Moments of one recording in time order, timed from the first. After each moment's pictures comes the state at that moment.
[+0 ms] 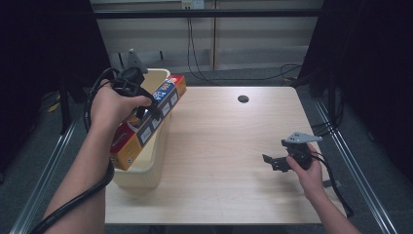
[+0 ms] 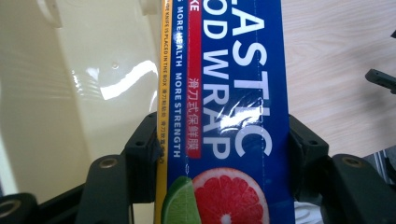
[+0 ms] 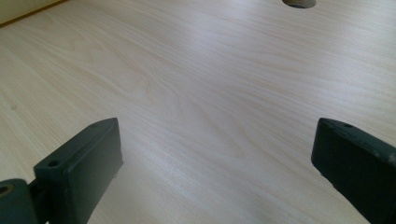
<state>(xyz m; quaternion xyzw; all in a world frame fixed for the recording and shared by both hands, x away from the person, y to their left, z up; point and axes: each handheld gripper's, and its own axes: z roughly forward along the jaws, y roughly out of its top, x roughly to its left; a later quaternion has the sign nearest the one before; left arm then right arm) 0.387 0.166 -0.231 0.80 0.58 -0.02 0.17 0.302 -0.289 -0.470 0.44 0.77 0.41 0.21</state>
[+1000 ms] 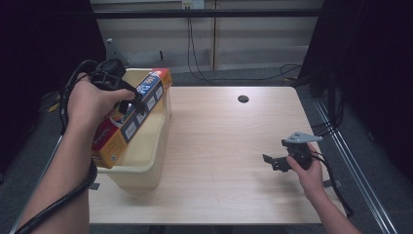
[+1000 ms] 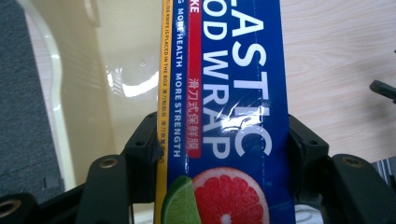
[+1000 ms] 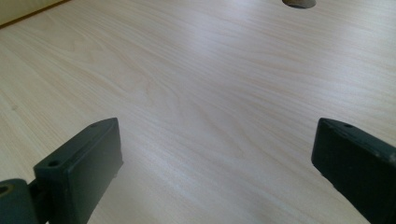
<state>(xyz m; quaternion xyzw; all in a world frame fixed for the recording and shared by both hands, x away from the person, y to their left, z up) 0.376 0.194 -0.203 0.78 0.60 0.01 0.17 0.302 -0.289 -0.470 0.44 0.77 0.41 0.21</state>
